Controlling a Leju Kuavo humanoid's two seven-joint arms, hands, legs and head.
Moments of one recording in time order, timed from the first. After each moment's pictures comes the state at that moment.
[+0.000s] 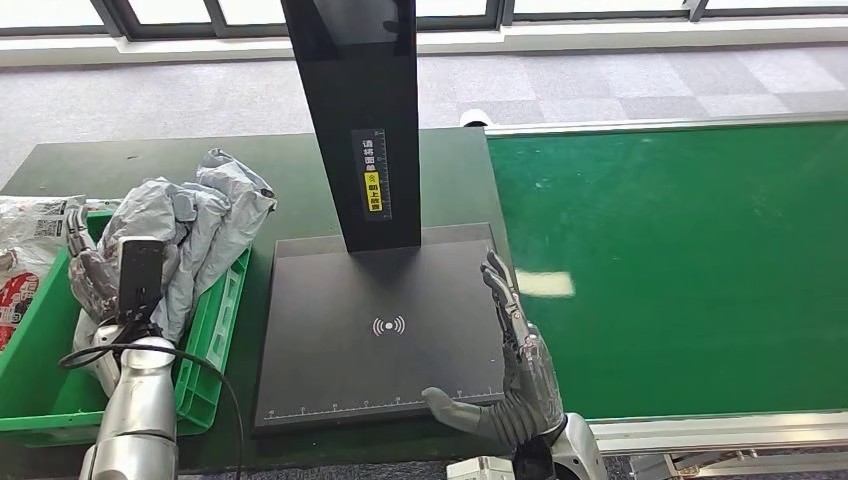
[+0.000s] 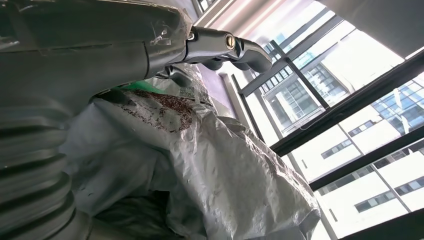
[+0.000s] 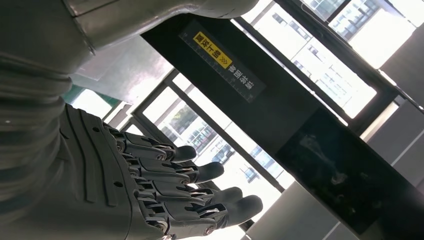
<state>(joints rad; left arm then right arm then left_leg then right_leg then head) -0.49 -0.19 0.47 -0.83 -0.81 0.67 -0.49 0.19 0.19 0.24 -1.77 0.77 -0.27 -0.63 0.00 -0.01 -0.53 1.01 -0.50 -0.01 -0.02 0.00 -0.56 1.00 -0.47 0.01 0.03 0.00</state>
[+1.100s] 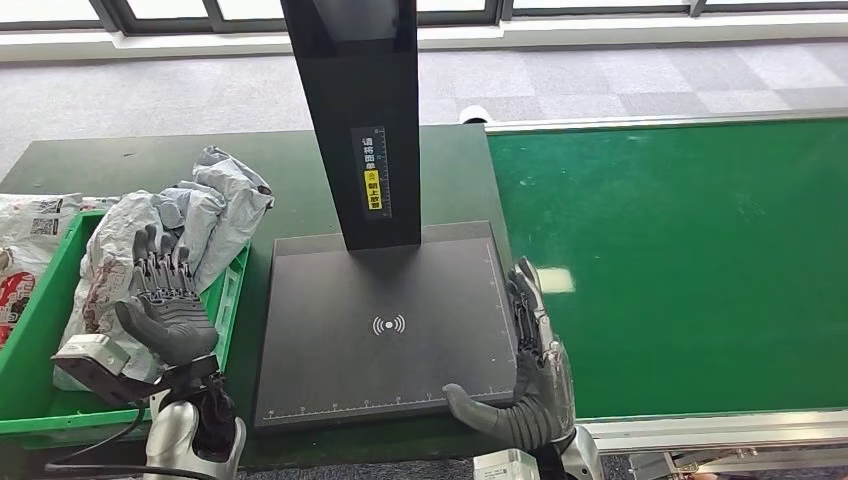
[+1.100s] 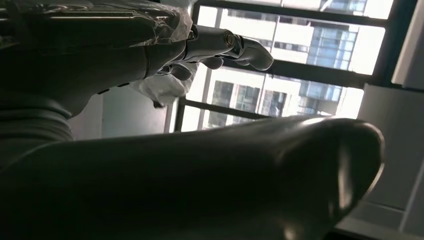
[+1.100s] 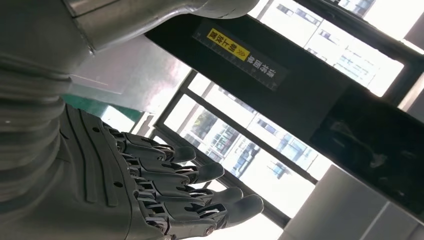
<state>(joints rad) -0.12 -0.29 0.07 -1.37 0.07 0.17 -0.70 0.23 0.19 0.23 -1.75 0.64 -0.35 -0.62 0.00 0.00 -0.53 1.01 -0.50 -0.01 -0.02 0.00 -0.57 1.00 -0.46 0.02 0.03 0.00</state>
